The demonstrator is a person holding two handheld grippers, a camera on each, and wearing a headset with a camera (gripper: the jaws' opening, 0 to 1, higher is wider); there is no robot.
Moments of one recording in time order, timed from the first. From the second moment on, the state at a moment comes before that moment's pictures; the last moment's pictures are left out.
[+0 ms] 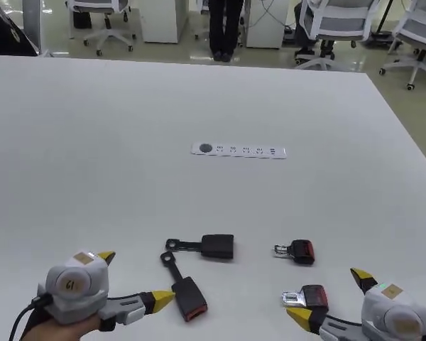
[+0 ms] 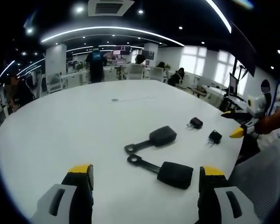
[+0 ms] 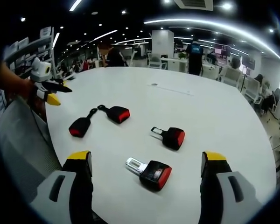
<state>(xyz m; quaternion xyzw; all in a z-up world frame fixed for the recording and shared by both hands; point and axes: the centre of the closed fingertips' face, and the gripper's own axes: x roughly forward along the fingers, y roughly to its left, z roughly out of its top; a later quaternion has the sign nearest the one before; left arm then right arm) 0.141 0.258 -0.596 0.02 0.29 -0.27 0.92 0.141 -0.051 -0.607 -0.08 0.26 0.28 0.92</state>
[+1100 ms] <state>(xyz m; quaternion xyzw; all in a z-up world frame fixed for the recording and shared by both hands) 0.145 0.214 -0.633 0.14 0.32 -0.43 0.83 0.139 -0.042 -0.644 -0.15 0.33 0.40 0.84</state>
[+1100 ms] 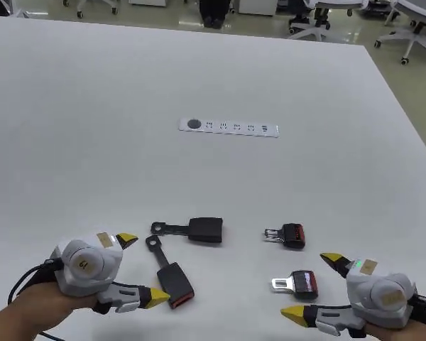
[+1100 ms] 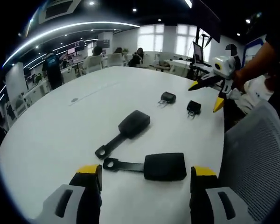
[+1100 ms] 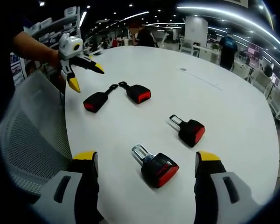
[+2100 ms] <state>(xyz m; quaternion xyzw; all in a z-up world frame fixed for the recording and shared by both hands) 0.142 0.177 -0.686 0.38 0.31 -0.63 0.60 0.146 -0.051 -0.677 -0.18 0.38 0.49 0.76</state>
